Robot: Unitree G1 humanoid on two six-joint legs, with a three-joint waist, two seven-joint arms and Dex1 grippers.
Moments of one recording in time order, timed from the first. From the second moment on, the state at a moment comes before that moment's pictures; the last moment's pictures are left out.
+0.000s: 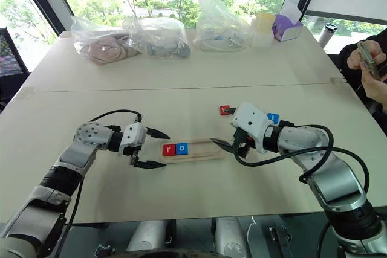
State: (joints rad) left arm -0.47 0.58 -0.25 0.42 -0.14 -0.20 -1.38; right arm -0.23 -0.79 0.05 -0.56 0.31 0.60 0.78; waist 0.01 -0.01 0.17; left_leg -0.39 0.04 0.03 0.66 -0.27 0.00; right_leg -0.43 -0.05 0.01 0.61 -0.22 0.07
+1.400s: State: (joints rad) left arm -0.13 0.78 0.14 -0.29 -0.65 0.45 -1.06; right arm -0.55 -0.20 0.17 -0.08 0.14 0.95 0.28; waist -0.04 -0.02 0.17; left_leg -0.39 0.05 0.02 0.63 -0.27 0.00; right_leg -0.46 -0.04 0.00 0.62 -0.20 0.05
